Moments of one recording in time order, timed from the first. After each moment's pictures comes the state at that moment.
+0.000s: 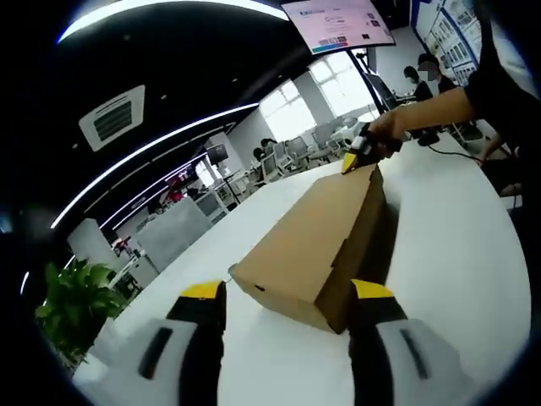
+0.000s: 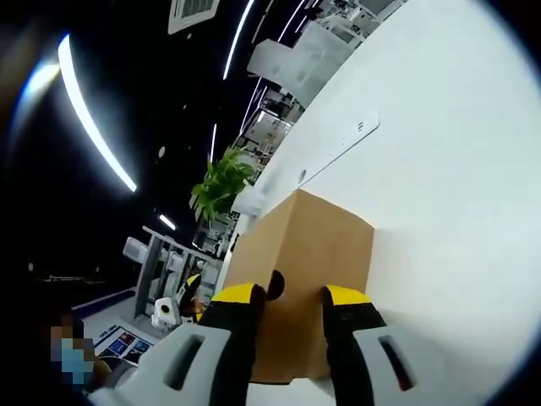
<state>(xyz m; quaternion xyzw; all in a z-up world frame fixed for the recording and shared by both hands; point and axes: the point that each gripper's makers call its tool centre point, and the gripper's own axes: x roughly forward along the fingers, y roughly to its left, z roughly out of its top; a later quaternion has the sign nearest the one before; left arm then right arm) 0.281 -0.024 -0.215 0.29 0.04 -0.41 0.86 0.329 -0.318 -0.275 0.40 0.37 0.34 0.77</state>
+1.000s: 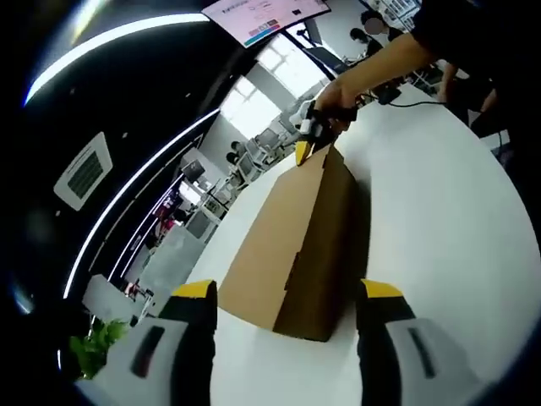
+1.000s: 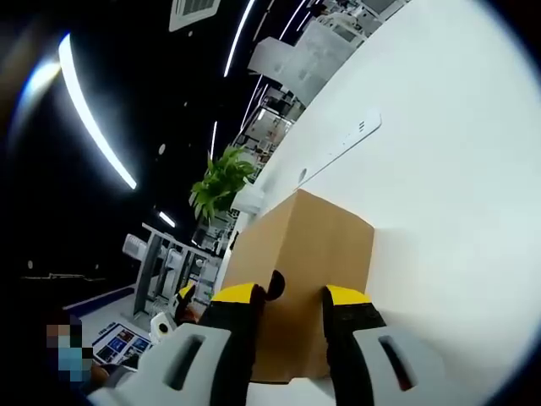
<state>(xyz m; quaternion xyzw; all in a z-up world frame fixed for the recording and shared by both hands) 0.250 -0.063 -0.229 0.42 0.01 -0.42 0.80 0.333 -0.321 -0.275 0.40 0.37 0.34 0.77</state>
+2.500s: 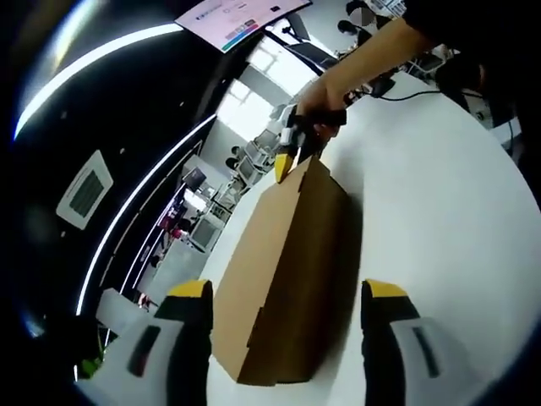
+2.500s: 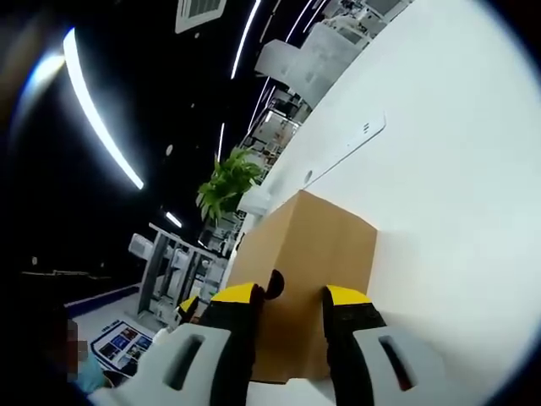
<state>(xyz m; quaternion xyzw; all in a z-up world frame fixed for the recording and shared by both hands) 0.235 -0.125 -0.244 0.46 -0.01 -0.40 0.79 0.330 -0.320 -0.275 0.41 0.35 0.36 0.76</state>
